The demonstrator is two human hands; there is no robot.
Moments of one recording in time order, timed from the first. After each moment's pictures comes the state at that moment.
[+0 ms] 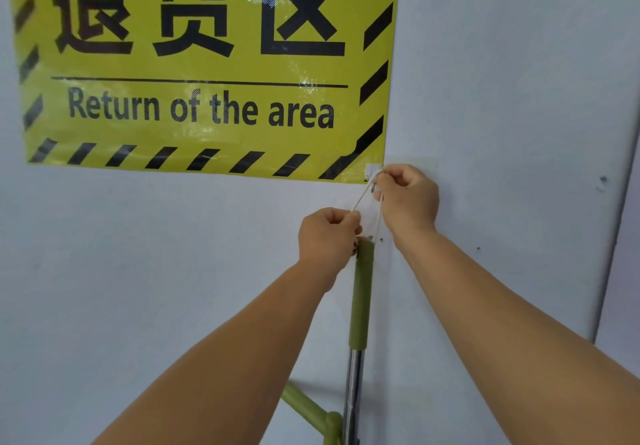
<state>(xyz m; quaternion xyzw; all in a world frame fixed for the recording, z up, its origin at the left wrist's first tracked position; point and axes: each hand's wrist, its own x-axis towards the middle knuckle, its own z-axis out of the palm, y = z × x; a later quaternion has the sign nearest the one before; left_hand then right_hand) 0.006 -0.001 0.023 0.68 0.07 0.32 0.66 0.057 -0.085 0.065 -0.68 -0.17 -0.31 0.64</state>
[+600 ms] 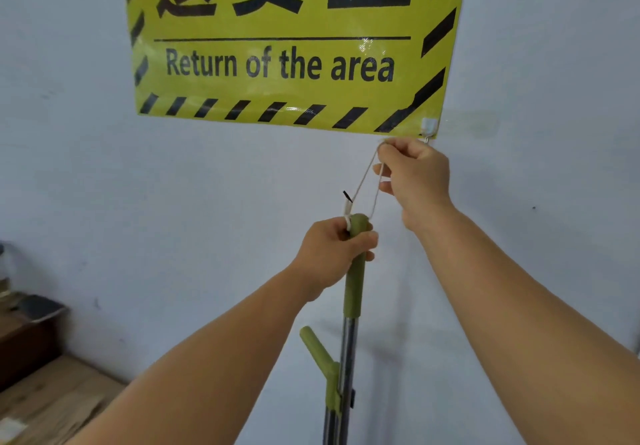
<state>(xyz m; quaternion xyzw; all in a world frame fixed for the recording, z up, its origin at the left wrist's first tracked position) -0.091 0.026 -0.046 0.73 0.05 0.24 0.63 -0.020 -0.063 0.038 -0.63 -0.27 -0.14 0.72</state>
